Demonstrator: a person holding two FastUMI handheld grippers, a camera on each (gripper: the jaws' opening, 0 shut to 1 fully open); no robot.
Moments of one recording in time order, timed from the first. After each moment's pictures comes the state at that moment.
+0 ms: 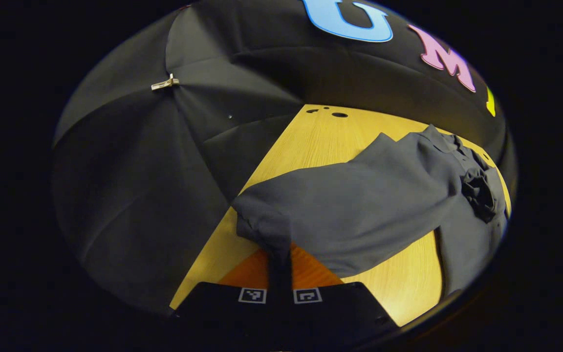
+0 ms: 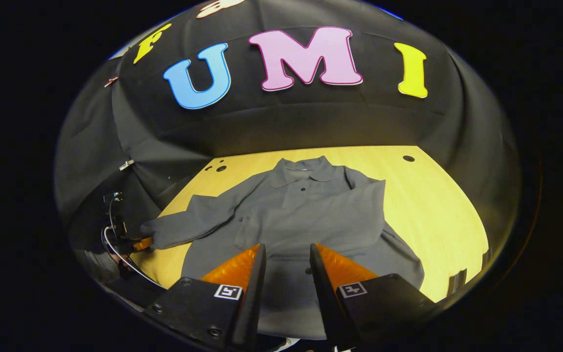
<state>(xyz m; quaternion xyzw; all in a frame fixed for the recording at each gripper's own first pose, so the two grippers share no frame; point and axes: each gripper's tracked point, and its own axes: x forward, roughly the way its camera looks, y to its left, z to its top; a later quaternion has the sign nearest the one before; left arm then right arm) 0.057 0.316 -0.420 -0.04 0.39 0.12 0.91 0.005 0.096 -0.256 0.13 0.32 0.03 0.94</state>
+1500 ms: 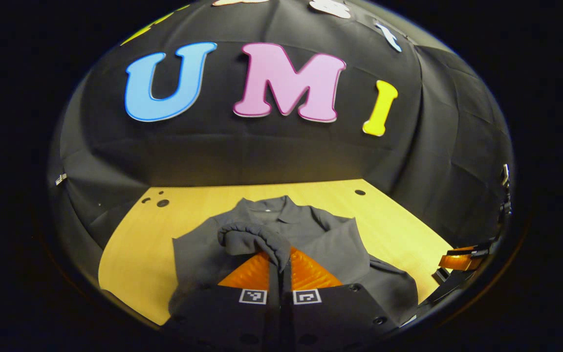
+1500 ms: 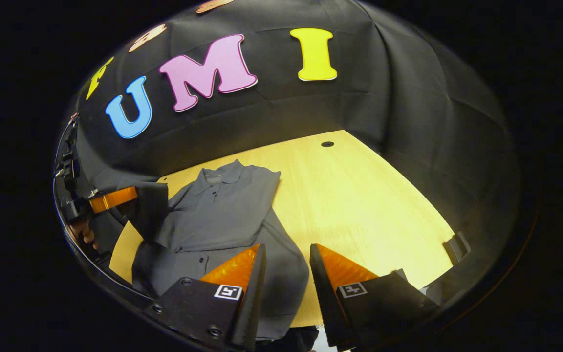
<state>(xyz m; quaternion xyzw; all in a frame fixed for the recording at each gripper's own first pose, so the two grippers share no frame) 0.124 -0.156 -0.224 -0.01 0.25 -0.17 0.95 -0.064 -0.132 -0.310 0.18 0.32 -0.09 0.93</state>
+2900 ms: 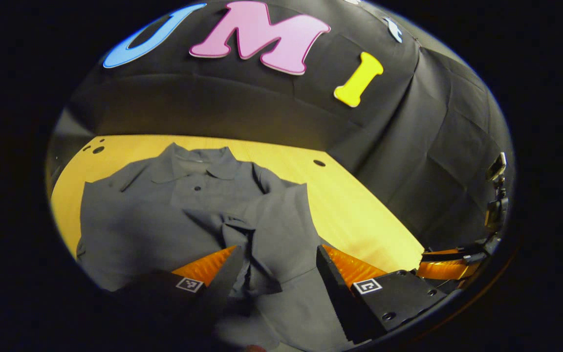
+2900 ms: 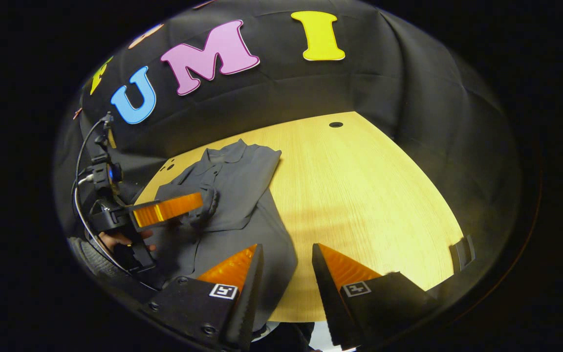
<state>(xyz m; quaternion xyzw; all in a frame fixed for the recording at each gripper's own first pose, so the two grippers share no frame) 0.098 -0.266 -0.302 -0.10 0.30 -0.26 0.91 -0.075 -0.135 -0.337 0.19 0.37 -0.03 0.91</state>
